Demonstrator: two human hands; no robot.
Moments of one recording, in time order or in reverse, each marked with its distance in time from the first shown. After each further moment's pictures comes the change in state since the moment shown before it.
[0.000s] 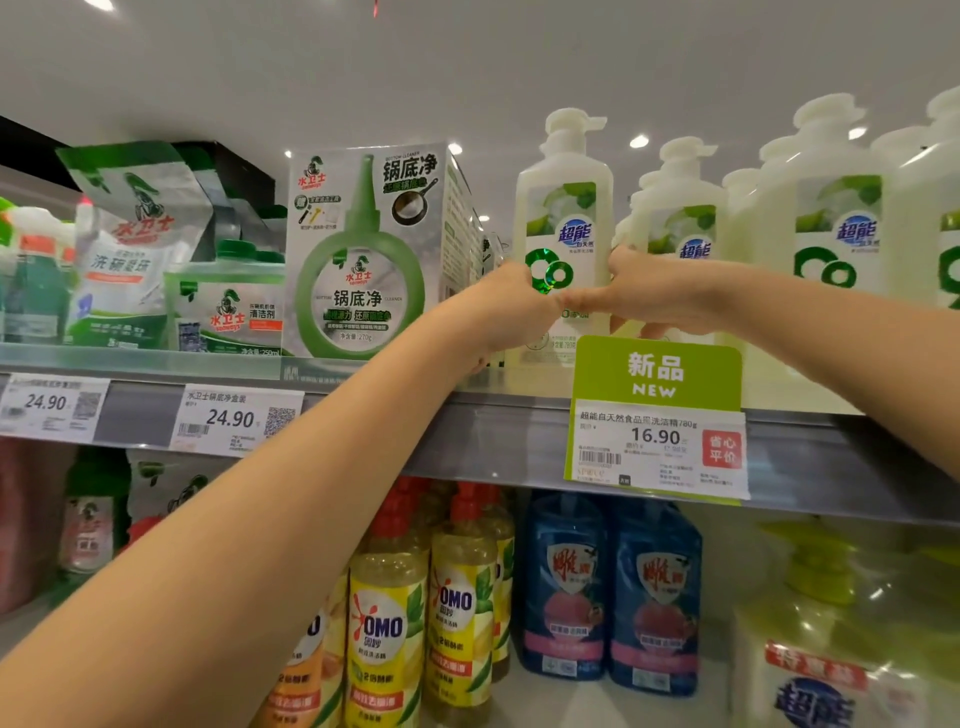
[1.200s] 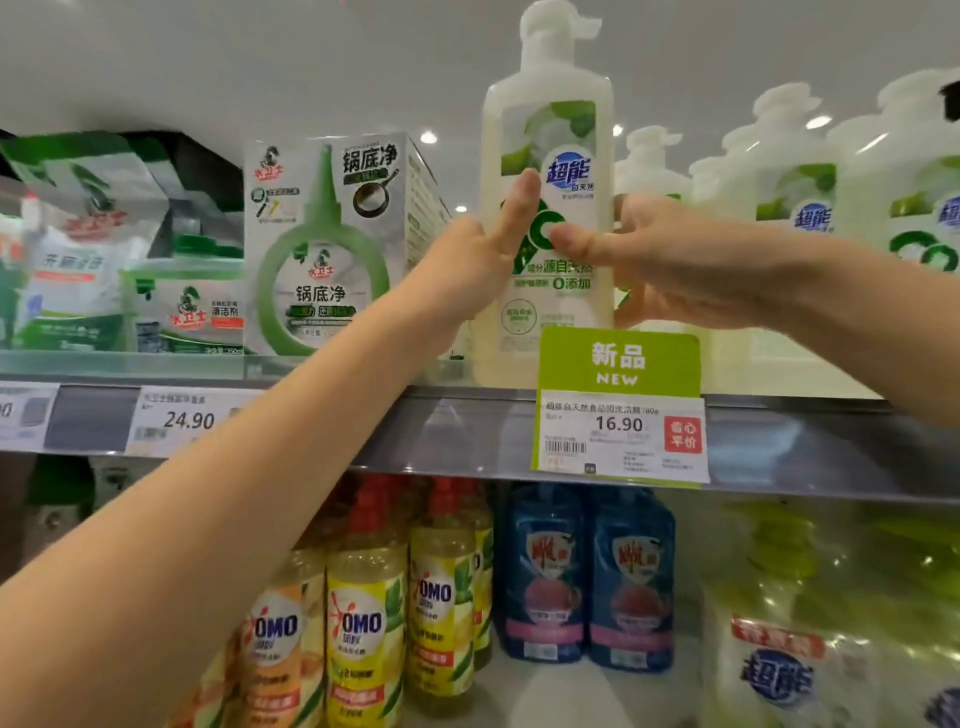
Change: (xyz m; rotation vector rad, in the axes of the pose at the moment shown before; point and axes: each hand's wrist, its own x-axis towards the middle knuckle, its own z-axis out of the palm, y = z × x) left_hand 0.007 0.001 -0.007 -0.324 0.048 0.168; right_hand -0.069 -0.007 -0.022 0.485 -0.199 -0.322
